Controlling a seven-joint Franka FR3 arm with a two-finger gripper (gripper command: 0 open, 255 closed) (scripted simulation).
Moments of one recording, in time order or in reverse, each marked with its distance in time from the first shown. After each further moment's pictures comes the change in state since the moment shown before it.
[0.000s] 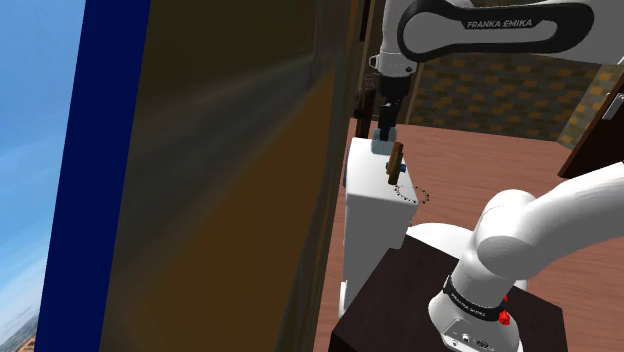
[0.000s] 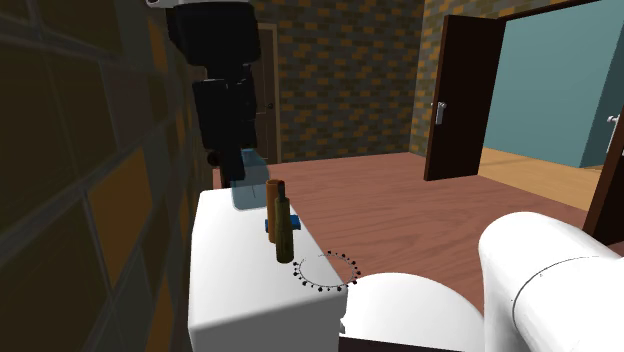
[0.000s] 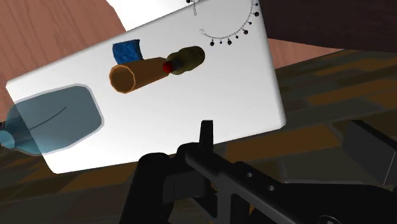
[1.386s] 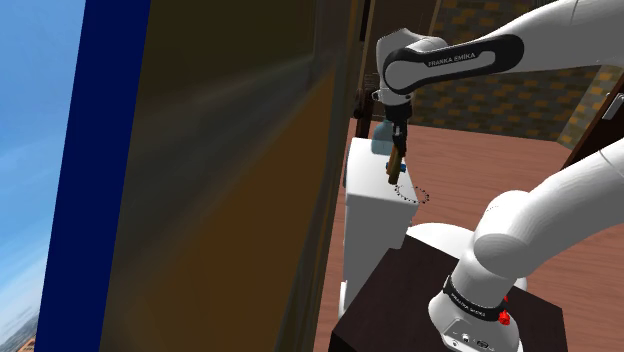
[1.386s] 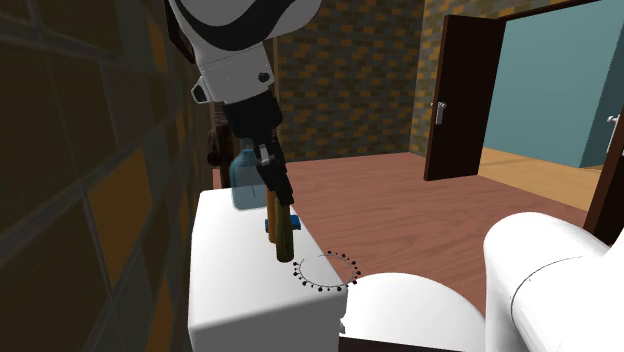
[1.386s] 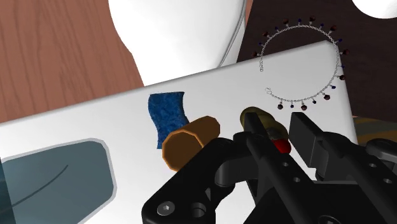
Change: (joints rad) arm -0.063 0.167 -0.148 -0.051 -0.158 0.031 -0.202
